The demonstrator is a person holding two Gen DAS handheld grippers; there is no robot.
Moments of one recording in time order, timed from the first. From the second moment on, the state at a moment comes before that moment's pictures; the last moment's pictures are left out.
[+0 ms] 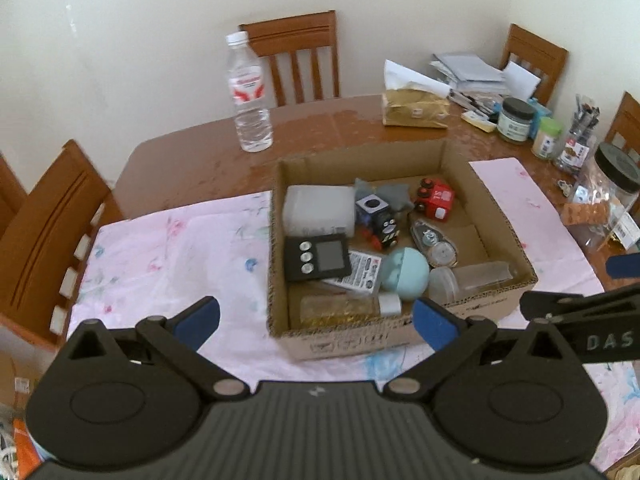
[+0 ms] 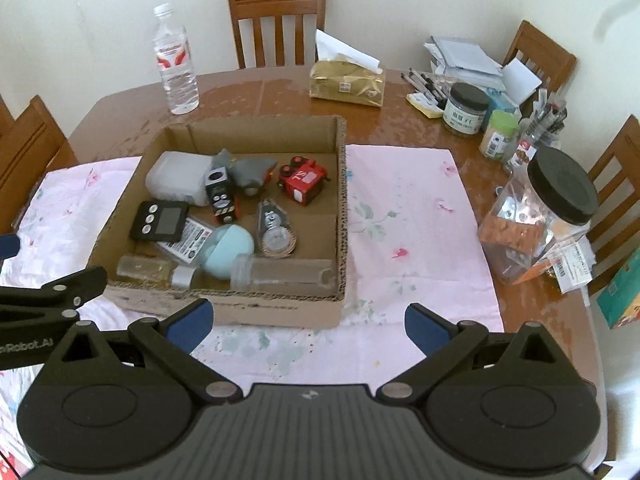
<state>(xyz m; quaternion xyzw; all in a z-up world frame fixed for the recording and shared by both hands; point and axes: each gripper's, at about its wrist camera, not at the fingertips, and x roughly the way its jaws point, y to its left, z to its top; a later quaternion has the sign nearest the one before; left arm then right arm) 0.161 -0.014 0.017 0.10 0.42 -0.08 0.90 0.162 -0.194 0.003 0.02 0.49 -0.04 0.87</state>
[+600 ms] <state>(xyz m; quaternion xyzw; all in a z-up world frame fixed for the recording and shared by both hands) 0.149 -0.008 0.030 0.09 0.42 -0.05 0.90 0.157 -0.191 0.014 0.03 0.48 -0.05 0.88</state>
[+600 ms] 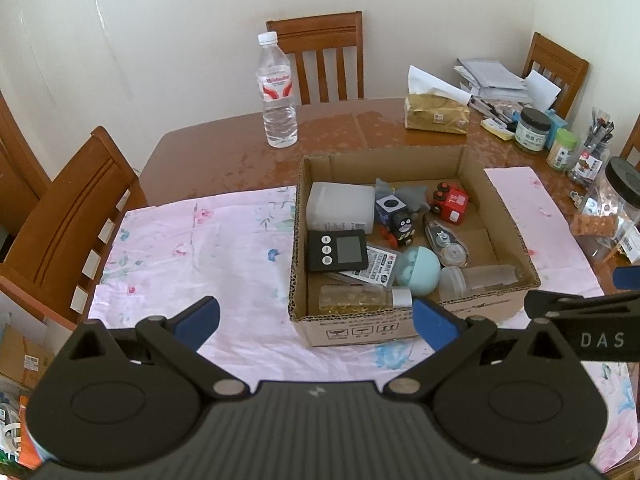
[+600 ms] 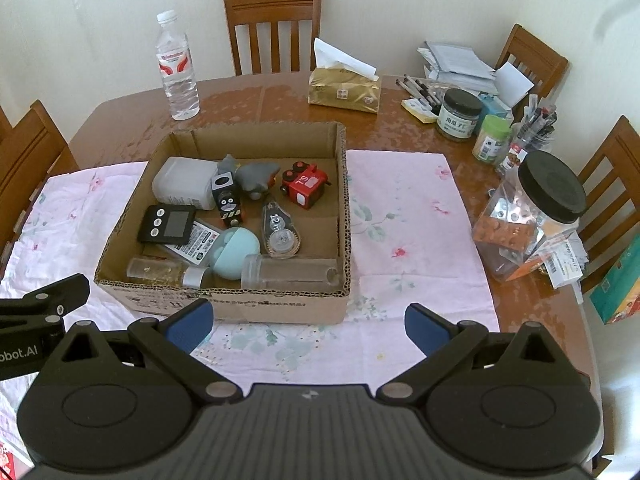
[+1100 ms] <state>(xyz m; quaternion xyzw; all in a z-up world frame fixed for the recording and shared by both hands) 0.150 -0.007 0.028 0.08 0.43 -0.05 0.90 0.155 -0.192 0.017 0.03 0.47 -0.05 0.88</state>
